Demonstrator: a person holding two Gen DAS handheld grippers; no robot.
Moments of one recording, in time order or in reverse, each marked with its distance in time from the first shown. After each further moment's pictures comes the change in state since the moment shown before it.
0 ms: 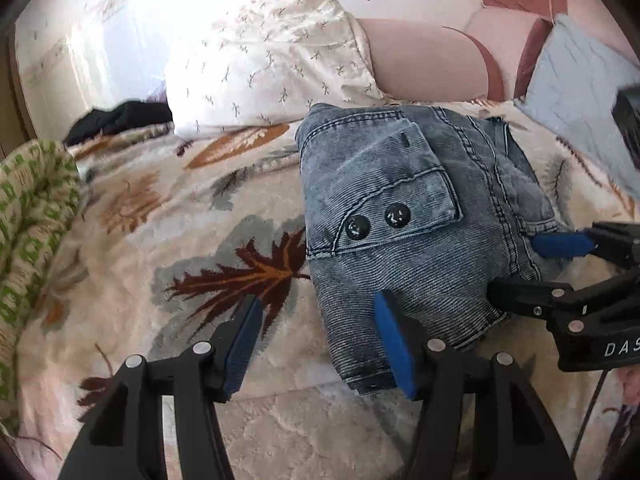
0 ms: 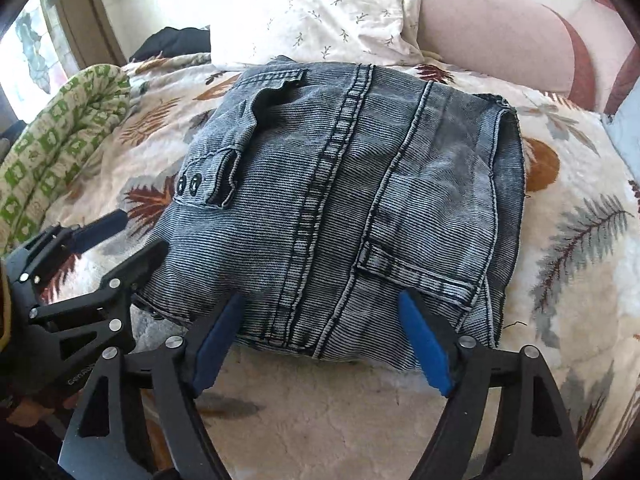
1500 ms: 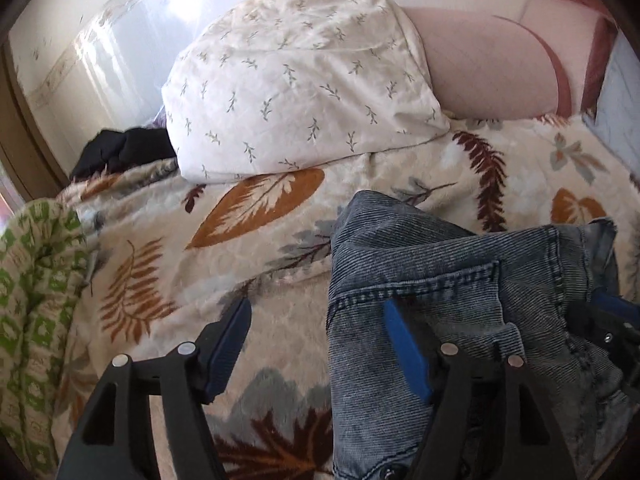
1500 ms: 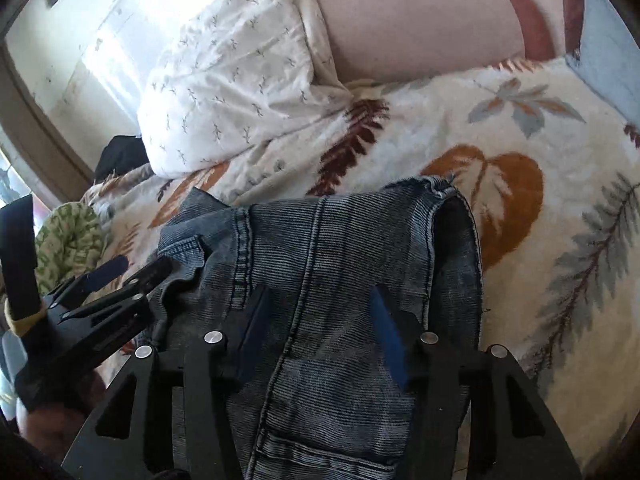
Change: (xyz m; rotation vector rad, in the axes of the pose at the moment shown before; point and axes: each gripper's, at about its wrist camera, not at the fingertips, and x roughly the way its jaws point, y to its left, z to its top) left arm 0.080 -0.007 0.113 0.014 0.048 0.207; right arm 0.016 -0.084 0.065 0.342 -0.127 0.058
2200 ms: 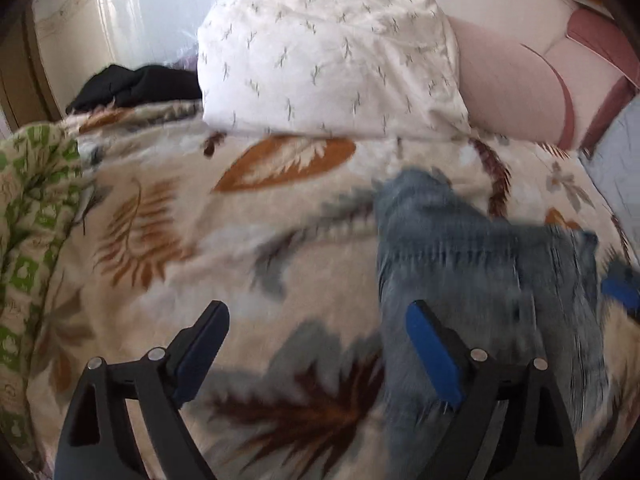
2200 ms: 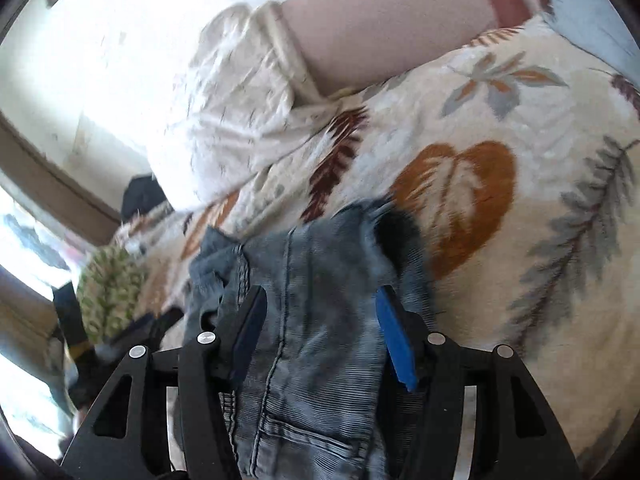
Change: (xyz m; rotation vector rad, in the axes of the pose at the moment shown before) left arm -0.008 0.072 -0.028 -0.170 0.123 -0.170; right arm -0.041 -0.045 0.023 0.180 -0.009 0.138
